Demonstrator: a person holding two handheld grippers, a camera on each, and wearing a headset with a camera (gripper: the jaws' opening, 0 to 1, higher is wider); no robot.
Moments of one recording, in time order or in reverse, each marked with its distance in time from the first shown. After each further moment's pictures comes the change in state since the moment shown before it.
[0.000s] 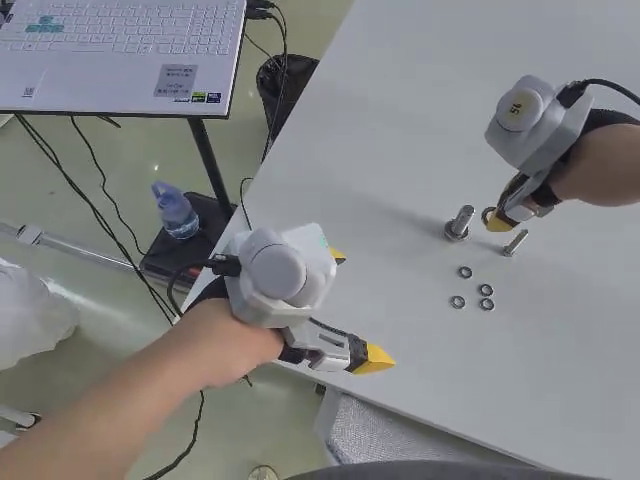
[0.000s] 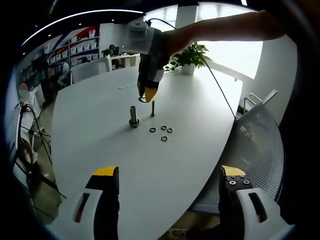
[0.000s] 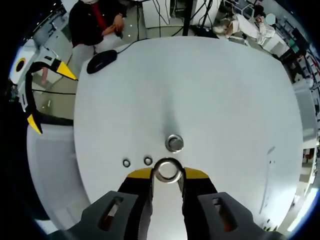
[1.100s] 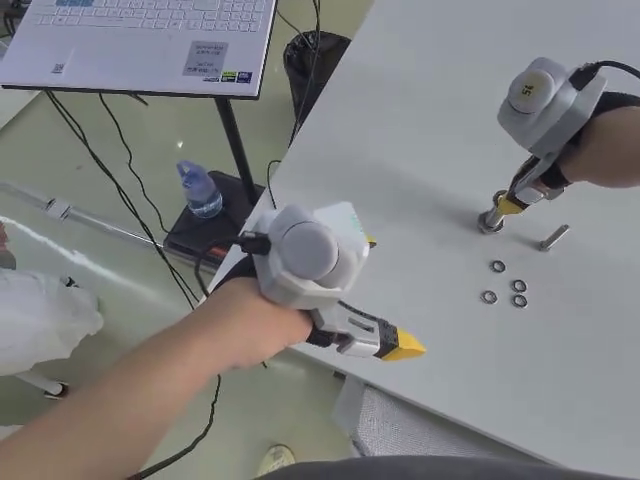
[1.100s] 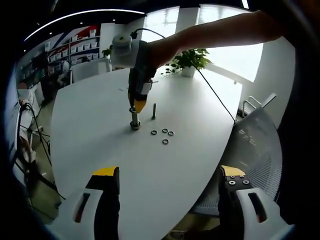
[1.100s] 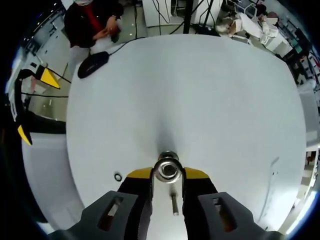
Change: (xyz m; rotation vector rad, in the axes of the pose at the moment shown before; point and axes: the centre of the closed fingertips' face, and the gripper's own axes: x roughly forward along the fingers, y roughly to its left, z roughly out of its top) left arm 0.003 0.003 0.007 -0.017 -0.014 -0.016; right arm 0.030 -0.005 0.017 -0.009 0.017 0.018
